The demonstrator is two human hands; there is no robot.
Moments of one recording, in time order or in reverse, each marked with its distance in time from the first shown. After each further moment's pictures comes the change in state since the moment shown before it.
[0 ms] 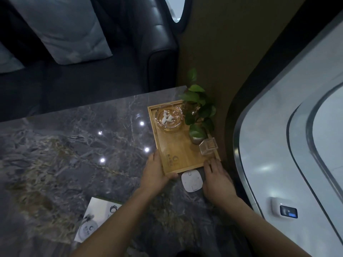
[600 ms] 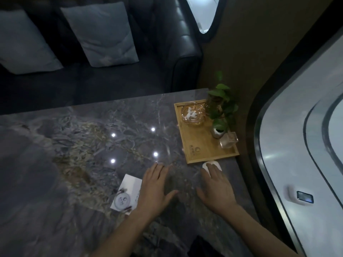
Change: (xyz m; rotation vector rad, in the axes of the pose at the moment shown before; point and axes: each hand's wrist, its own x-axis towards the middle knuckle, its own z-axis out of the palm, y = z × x) left_hand -0.115 -0.079 -0.035 0.335 0.119 0.235; right_hand -0.063 -0.075 0.014 0.069 0.097 -0.179
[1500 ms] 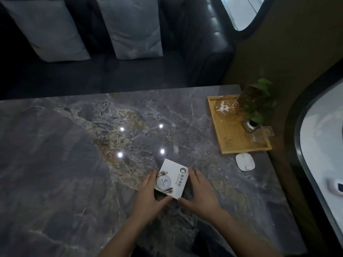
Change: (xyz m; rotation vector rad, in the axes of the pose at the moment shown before) left_hand -0.102 -0.122 -0.028 -0.445 -0.016 -0.358; right_hand -0.022 -0.159 0.061 0.282 -0.175 -0.012
